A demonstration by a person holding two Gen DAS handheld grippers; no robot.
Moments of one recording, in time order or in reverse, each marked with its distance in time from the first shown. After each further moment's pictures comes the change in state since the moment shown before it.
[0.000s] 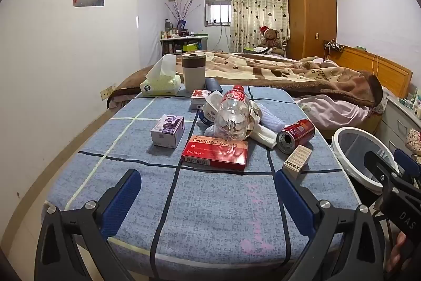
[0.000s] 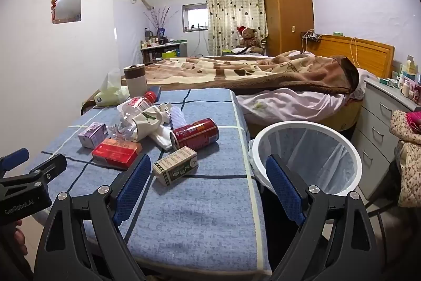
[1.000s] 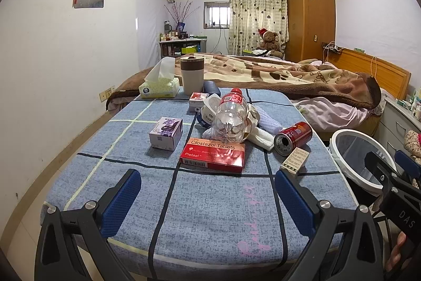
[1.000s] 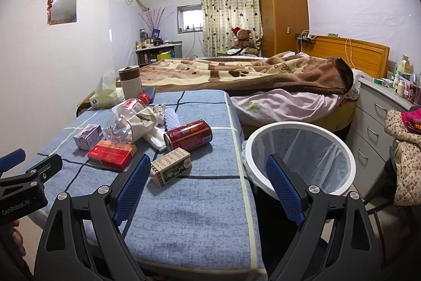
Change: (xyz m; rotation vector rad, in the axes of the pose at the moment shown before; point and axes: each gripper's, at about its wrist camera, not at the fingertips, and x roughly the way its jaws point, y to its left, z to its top) left arm -0.003 -0.002 0.004 -0.010 0.015 -0.015; right arm -0.002 -0.004 0.000 0.006 -0.004 -0.022
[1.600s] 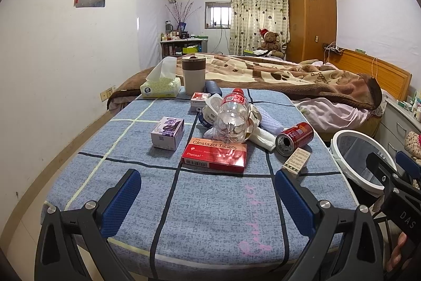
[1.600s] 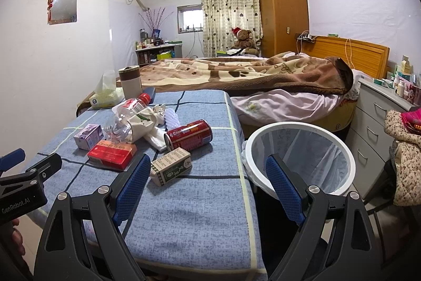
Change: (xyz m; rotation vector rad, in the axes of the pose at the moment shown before) left arm 0.002 0.002 -0.001 -0.006 -0.001 0.003; right arm 0.000 0.001 0.000 -0.002 0.000 -0.006
